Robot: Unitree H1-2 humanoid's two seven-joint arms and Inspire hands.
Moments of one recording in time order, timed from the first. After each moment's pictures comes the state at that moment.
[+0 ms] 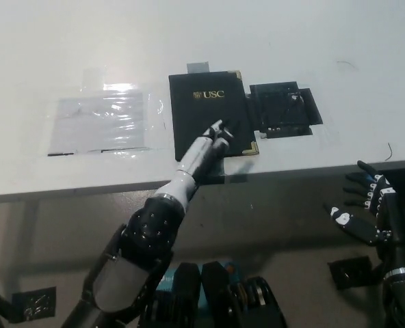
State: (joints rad) left_arm -0.64 0.11 -0.47 0.31 0.05 0.31 0.10; right_arm -0.19 -0.08 -0.07 0.08 -0.10 0.09 -0.08
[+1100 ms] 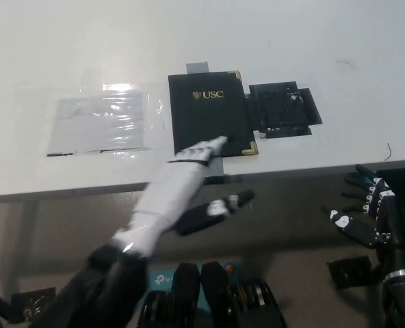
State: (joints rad) left_arm -0.34 0.34 -0.51 -0.37 0.44 0.32 0.09; right_arm -0.19 -0.08 -0.07 0.08 -0.10 0.10 -0.08
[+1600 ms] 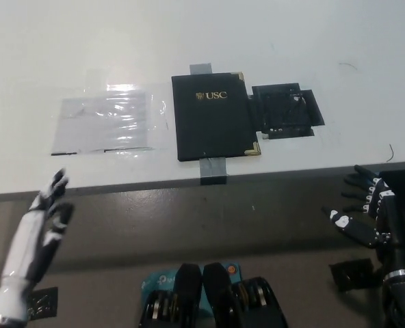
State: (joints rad) left_arm 0.03 0.33 -0.01 -0.27 0.12 0.16 0.08; right_arm -0.19 -0.08 -0.07 0.08 -0.10 0.10 -0.08
